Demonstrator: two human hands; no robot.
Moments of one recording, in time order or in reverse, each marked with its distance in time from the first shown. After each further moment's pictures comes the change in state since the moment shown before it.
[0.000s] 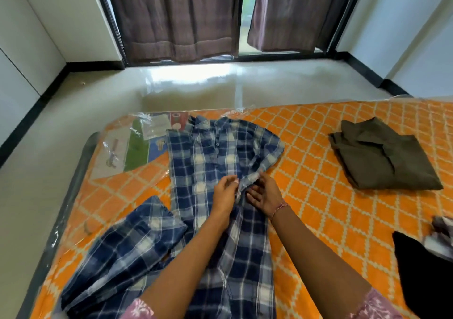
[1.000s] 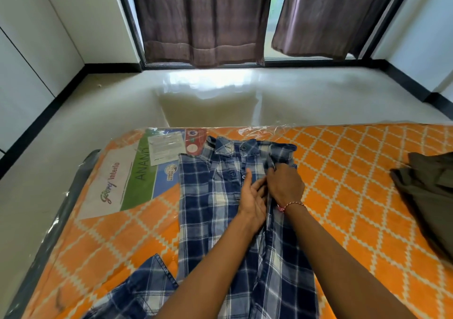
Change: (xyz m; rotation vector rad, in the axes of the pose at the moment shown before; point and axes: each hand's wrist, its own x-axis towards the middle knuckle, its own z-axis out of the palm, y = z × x) left_hand 0.141 0.030 0.012 -0.554 -0.192 -0.262; right_hand 0.126 -0.069 0.088 -1.412 0.426 -0.742
